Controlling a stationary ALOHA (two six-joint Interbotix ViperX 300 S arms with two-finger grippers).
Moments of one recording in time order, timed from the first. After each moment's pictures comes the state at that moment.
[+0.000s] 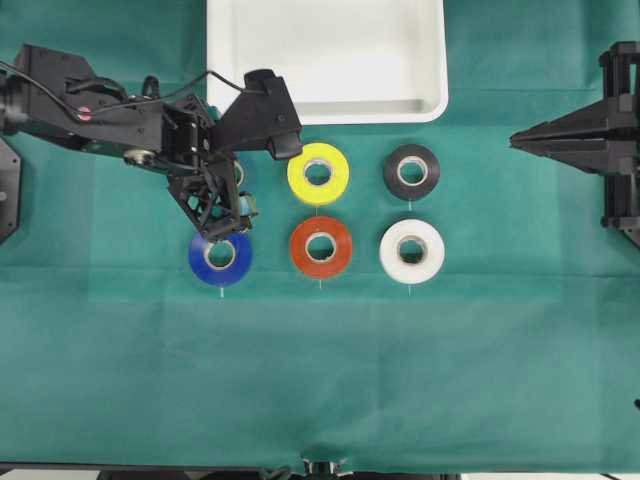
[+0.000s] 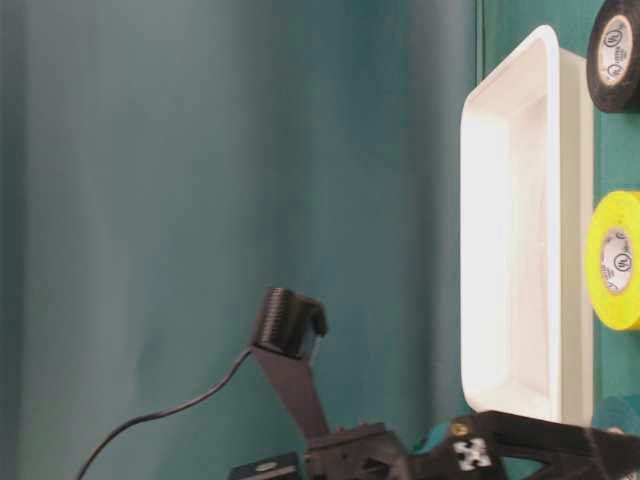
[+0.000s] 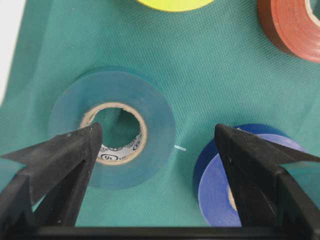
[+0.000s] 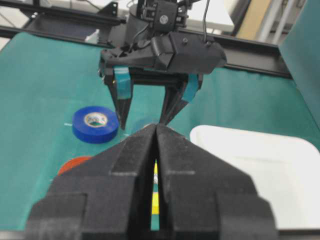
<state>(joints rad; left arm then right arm) 0.03 0.02 0.57 -0.02 0.64 -0.33 0.00 -0.92 1.16 0.00 -0.17 0.00</state>
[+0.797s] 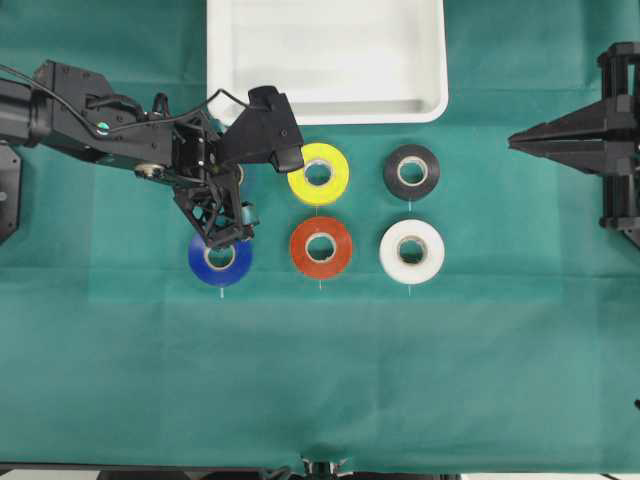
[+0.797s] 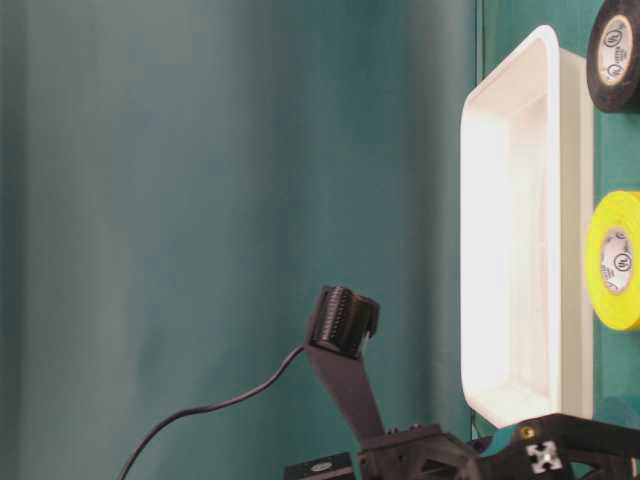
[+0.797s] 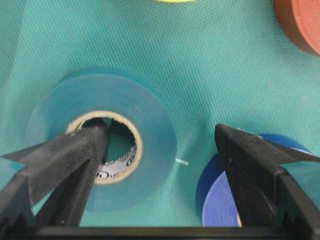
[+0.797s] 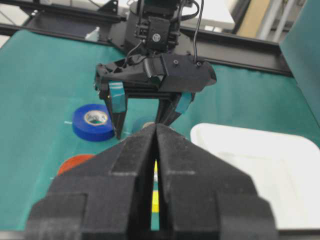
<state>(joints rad) 0.01 0.09 0.60 -0.02 0.56 -0.34 0.00 -0.92 1.16 0.00 -0.17 0.00</state>
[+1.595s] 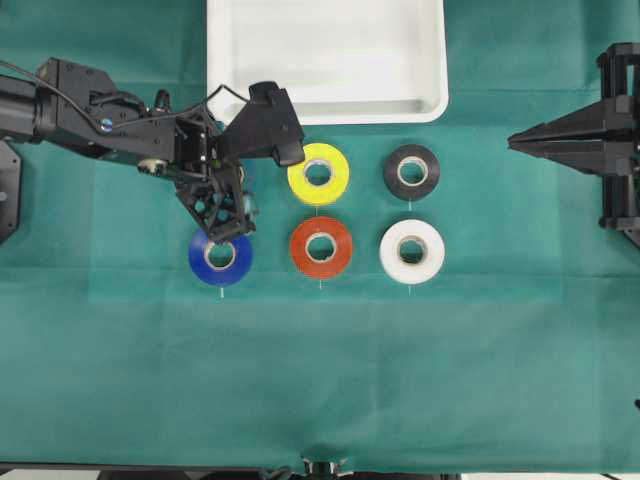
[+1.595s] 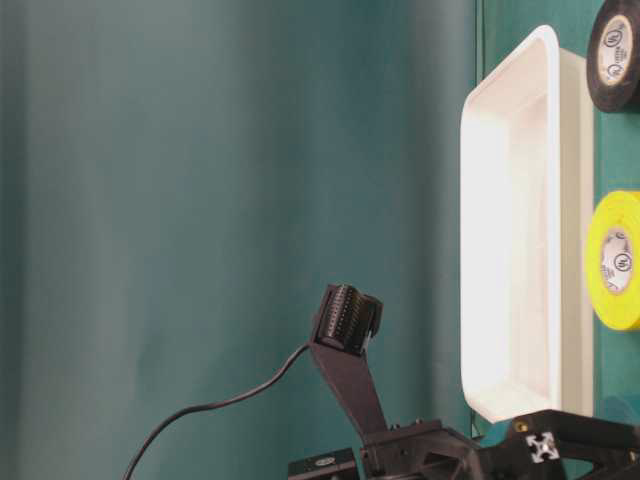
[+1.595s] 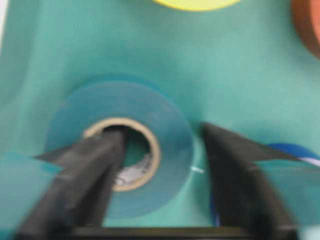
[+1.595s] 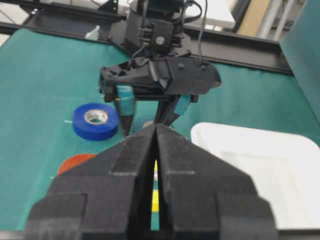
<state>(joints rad) 0.03 0.10 0.60 -0.01 0.56 -0.34 0.00 -0.92 1.16 0.00 -0.17 0.00</state>
